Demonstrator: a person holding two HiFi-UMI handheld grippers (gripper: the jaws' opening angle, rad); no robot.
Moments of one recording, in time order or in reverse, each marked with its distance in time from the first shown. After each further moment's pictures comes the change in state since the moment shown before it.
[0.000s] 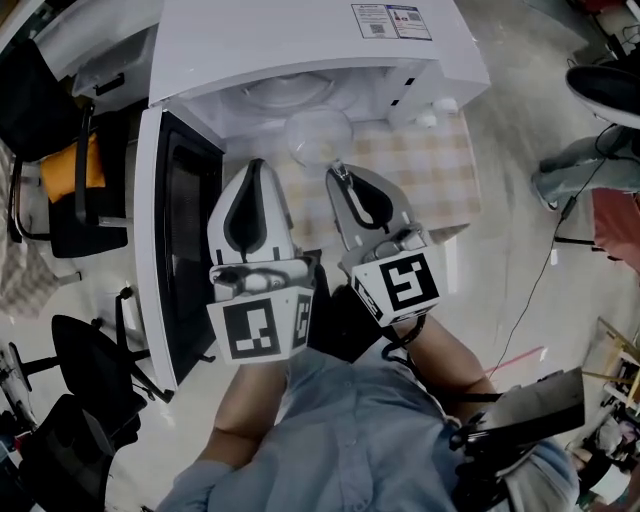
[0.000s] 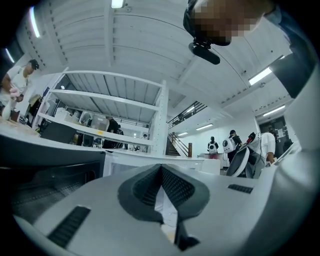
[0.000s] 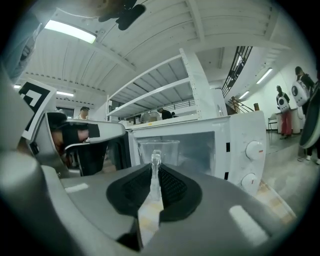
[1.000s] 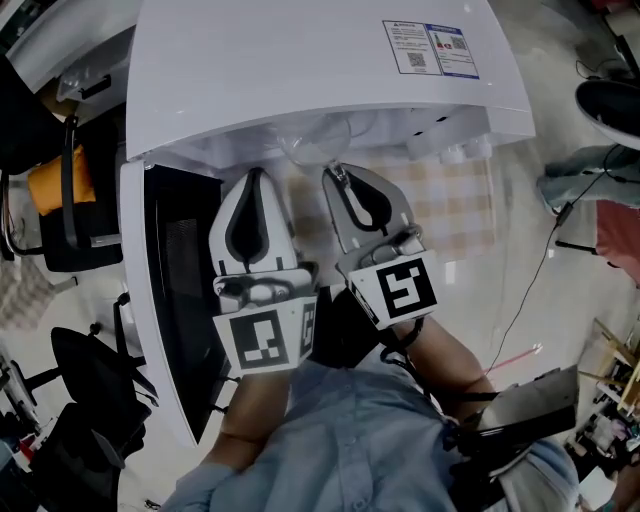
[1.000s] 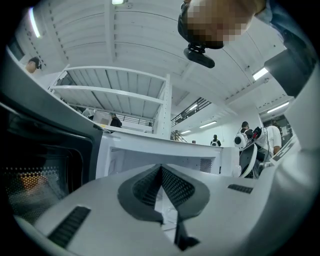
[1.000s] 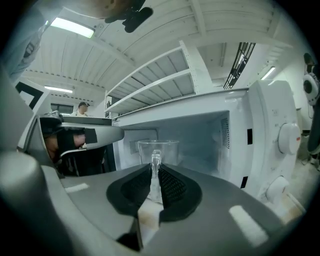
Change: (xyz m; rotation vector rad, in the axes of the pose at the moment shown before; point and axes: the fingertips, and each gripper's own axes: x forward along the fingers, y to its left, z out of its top) left arm 0.063 0.034 -0.043 0.005 0.018 0.034; right arm 0.076 -0.032 -0.021 -0.013 0.028 0.003
